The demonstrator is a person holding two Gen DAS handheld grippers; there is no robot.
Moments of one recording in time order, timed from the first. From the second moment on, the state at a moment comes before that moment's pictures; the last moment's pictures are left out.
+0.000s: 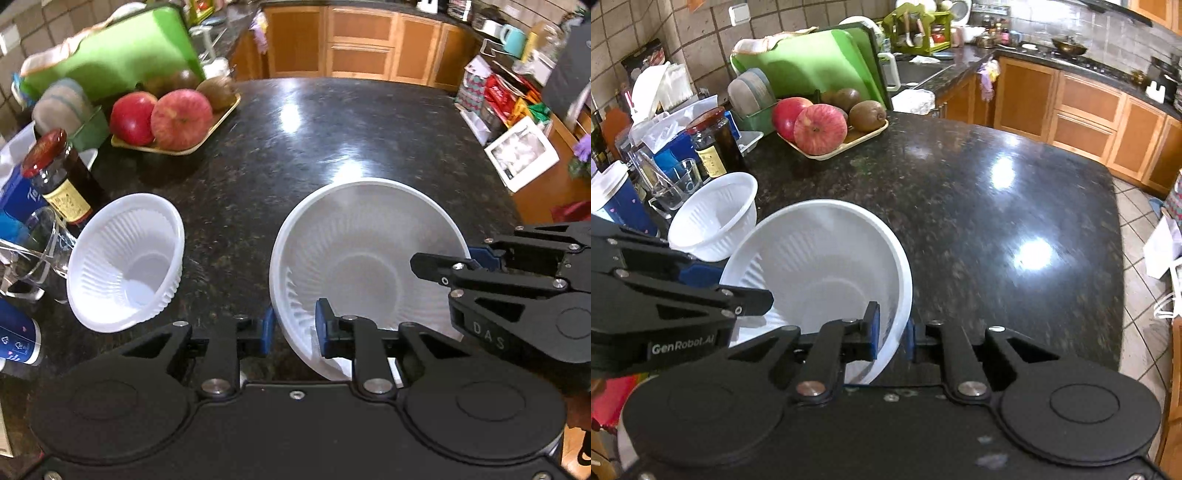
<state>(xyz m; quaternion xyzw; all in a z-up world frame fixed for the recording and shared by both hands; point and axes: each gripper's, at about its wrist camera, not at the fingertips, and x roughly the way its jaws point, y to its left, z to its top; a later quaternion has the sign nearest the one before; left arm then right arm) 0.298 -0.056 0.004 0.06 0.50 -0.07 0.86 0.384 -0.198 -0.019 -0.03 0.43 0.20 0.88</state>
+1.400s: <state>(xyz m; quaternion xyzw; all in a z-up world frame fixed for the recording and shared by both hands) 0.174 0.004 0.021 0.11 0.47 -0.18 0.86 0.194 -0.150 0.008 0.02 0.42 0.17 0.89</state>
